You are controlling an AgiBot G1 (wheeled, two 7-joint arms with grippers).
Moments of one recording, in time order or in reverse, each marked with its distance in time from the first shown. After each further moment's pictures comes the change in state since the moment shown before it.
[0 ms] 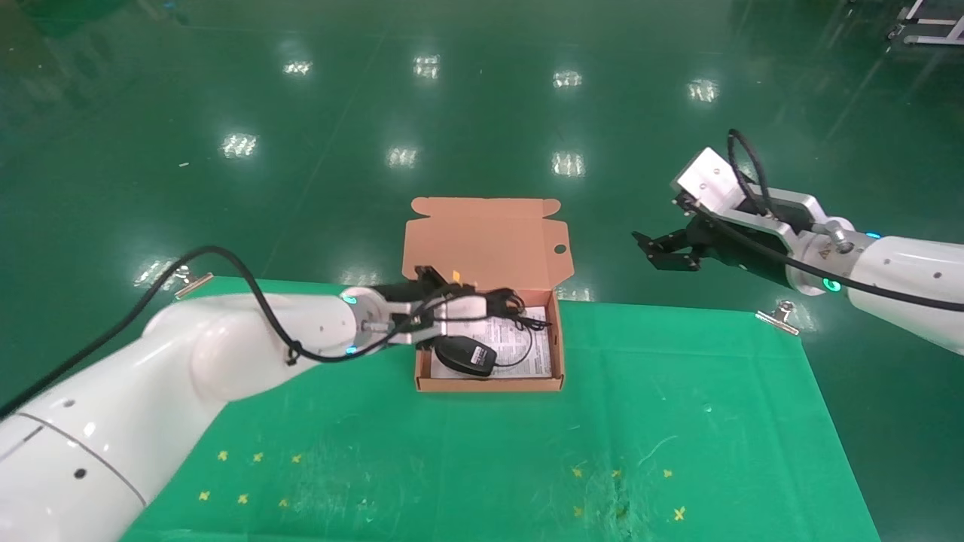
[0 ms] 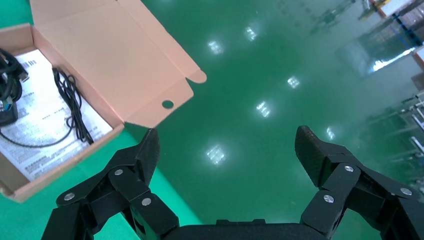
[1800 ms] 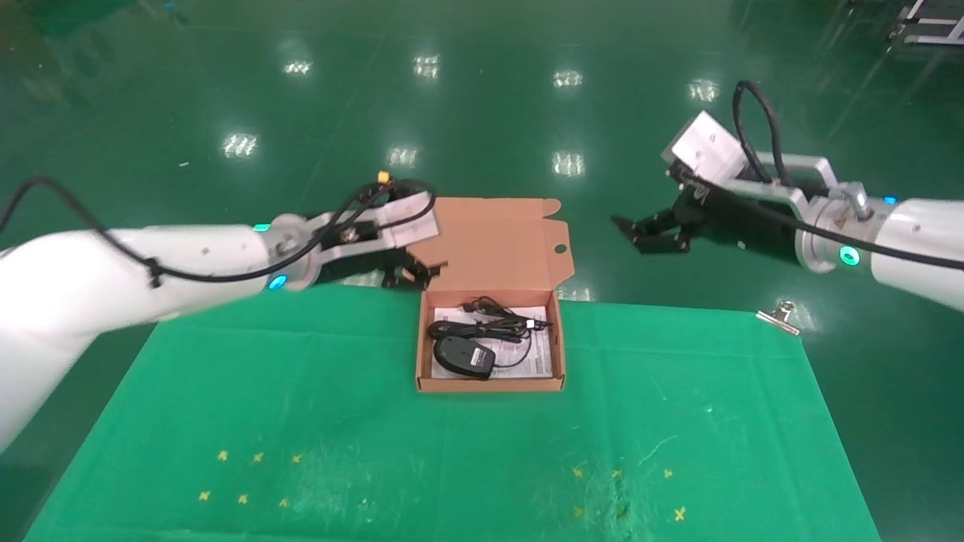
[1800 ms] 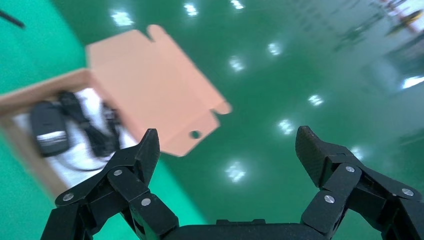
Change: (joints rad) left arm -0.060 -0.213 -0.054 -0.134 -0.398 0.063 -0.010; right arm 0.018 0.050 0.116 0.122 0.036 -0.186 0.048
